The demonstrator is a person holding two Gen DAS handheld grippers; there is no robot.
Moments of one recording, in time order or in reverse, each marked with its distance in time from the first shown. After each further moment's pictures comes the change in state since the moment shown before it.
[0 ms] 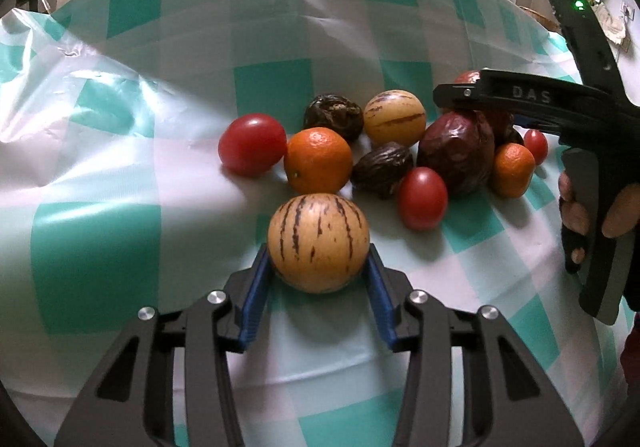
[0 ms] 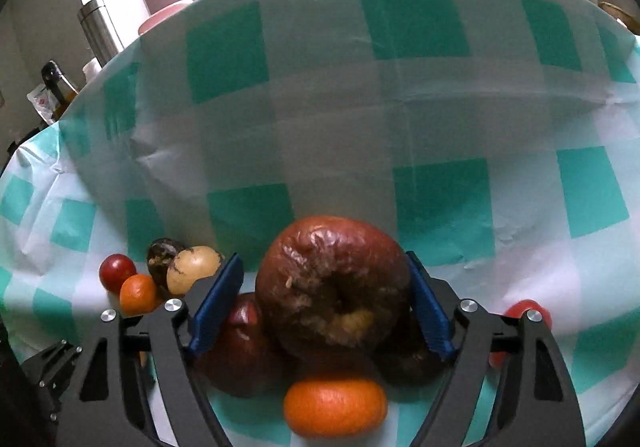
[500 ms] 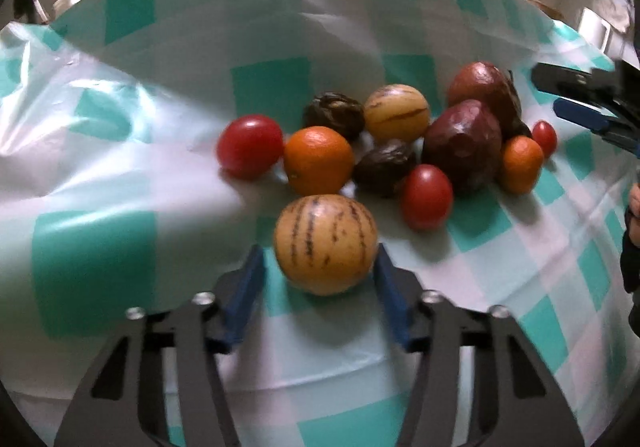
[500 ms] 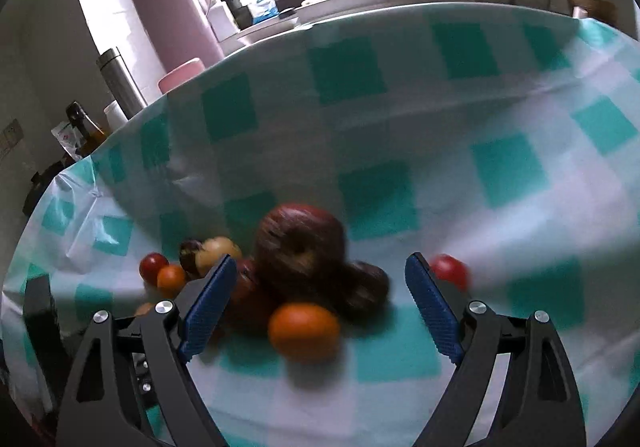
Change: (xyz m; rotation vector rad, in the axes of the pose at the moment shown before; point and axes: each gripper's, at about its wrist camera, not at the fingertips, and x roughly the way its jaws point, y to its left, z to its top) left arm 0.006 -0.002 0.001 0.025 0.011 0.047; right arm -0.061 -0.024 -0.017 0.064 -0.100 0.054
